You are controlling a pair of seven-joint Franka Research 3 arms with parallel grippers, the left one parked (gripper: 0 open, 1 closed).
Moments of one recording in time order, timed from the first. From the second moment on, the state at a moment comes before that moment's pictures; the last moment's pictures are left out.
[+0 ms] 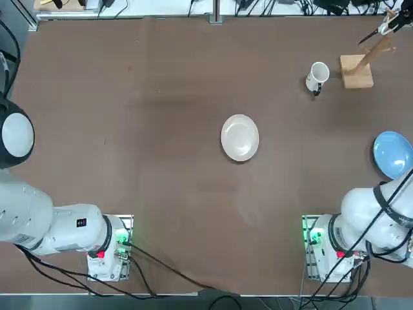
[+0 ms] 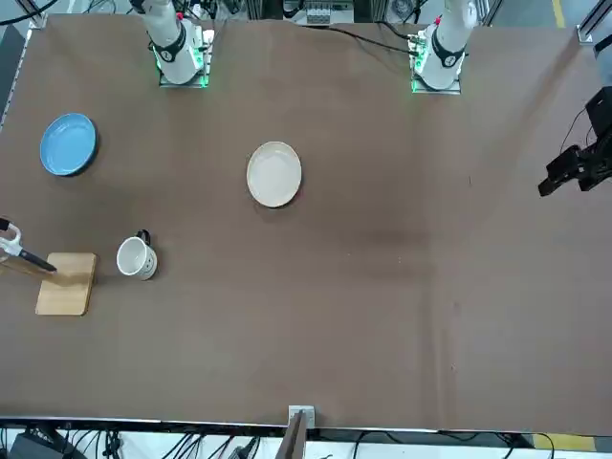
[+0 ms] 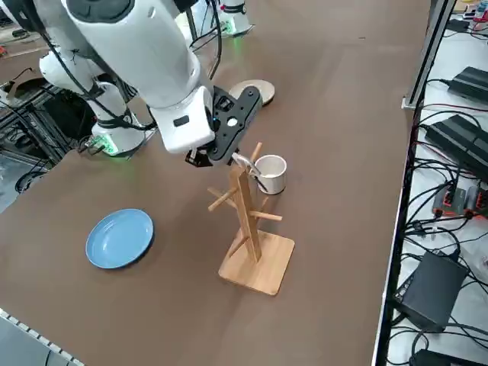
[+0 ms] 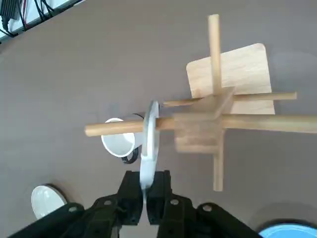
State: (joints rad) arm -0.54 0.55 0.03 -1.14 0.34 1.51 -0.31
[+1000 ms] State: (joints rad) arm -0.56 0.56 0.03 -1.13 0.34 1.51 -0.31
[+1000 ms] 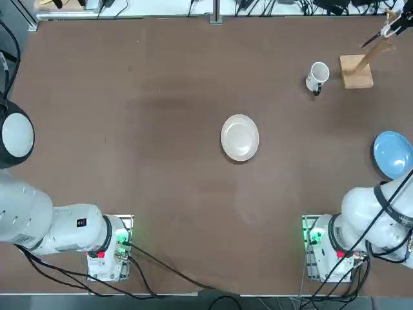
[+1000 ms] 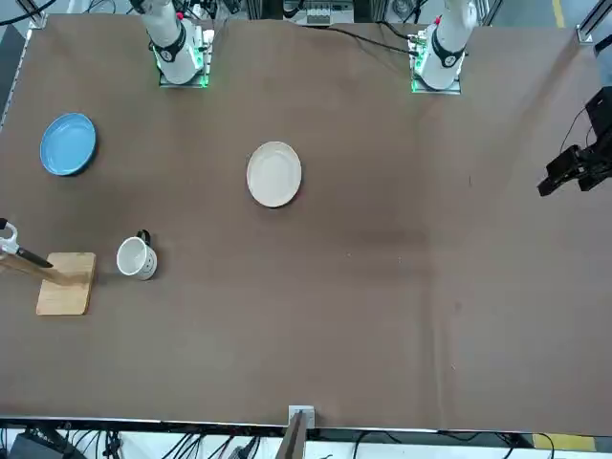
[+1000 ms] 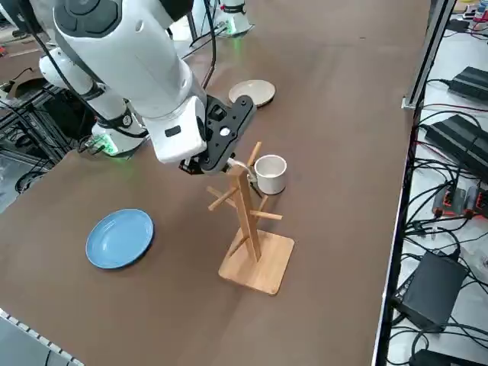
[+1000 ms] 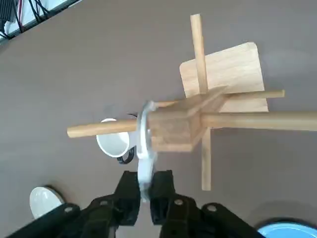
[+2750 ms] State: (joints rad) arm -0.09 0.31 0.06 -1.08 -0.06 1.38 -0.01
